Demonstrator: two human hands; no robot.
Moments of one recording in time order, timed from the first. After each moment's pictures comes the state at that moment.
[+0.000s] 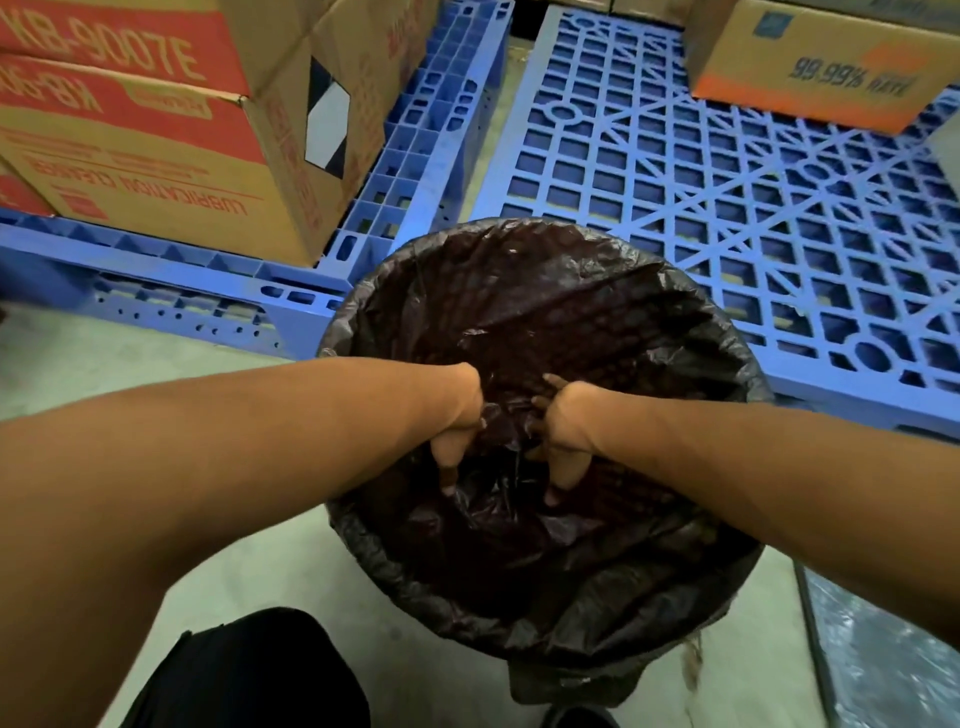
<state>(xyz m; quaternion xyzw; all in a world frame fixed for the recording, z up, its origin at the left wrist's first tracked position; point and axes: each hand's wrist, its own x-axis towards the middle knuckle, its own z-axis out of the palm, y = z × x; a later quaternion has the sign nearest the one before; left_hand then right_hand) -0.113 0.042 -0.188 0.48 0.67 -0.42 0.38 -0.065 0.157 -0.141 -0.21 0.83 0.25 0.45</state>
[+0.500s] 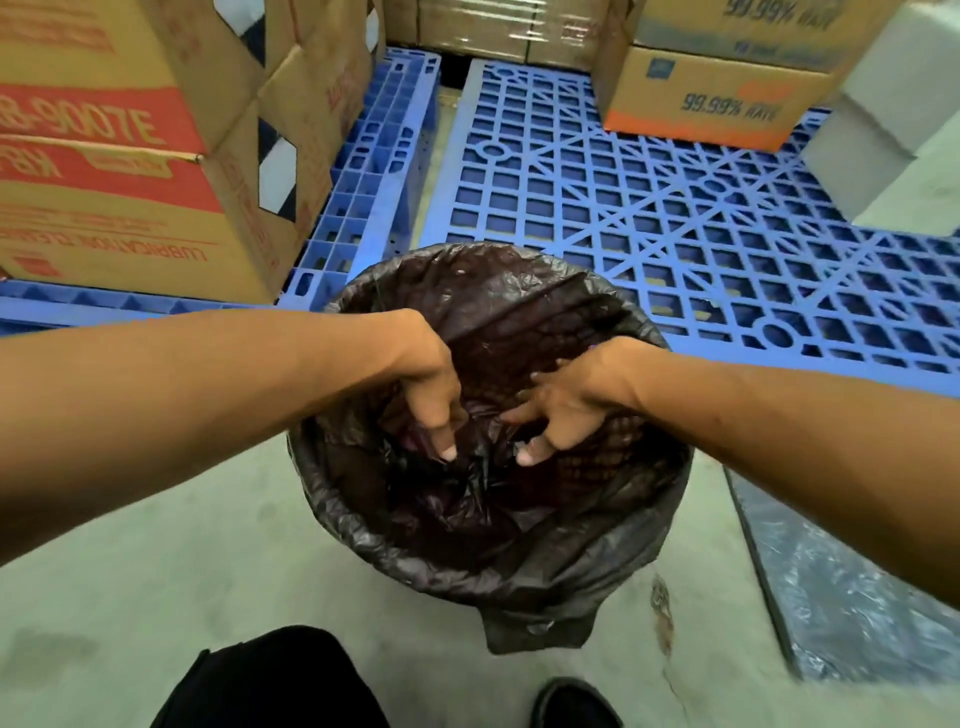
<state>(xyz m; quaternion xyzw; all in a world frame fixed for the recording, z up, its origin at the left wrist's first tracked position) -0.119 0.047 -0.125 0.37 0.75 -0.26 0.47 -0.052 0.195 -0.101 -0.18 0.85 0.21 0.46</state>
